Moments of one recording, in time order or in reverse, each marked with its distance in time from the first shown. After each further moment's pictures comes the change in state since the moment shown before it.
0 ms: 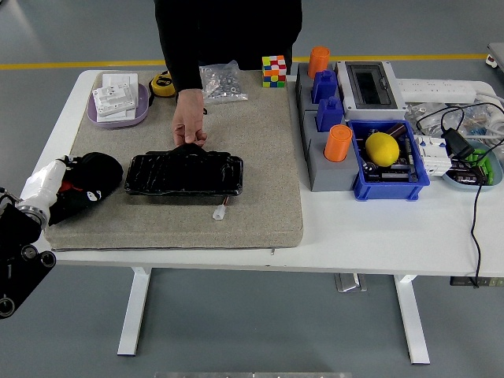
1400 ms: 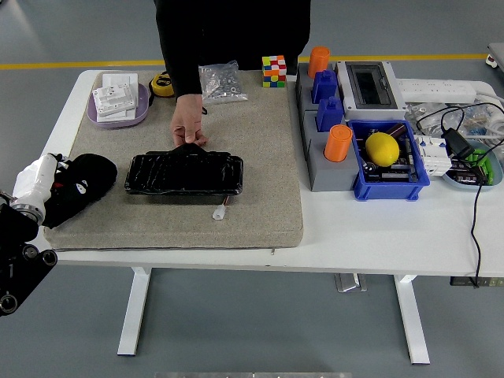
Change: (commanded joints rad) left arm -0.008 -0.009 0.008 0.035 -0.014 0.100 -0.022; right arm -0.001 0.008 0.045 0.000 -0.023 -0.002 -0.005
